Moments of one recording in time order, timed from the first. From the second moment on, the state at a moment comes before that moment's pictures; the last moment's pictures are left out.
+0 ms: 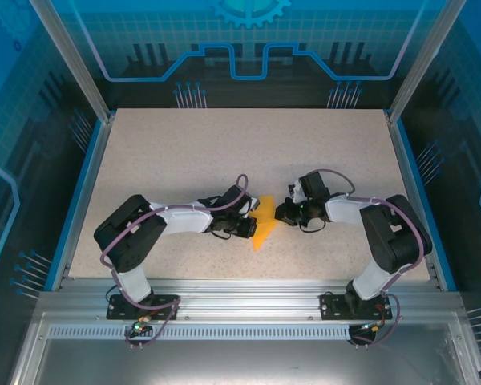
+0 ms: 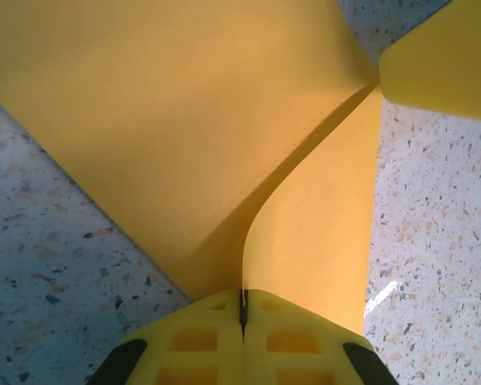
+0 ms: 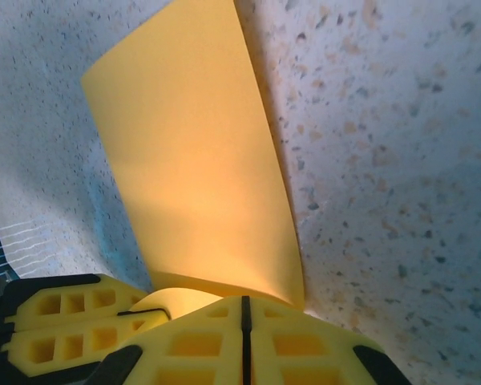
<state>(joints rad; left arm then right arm) -0.75 1.77 0.90 -0.16 0.25 -0.46 0.36 1.65 0.72 -0.12 -0.57 0.67</state>
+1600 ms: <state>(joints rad) -0.81 1.73 1.01 -0.31 0.16 -0.62 0.33 1.47 0.72 -0.34 -0.59 0.54</state>
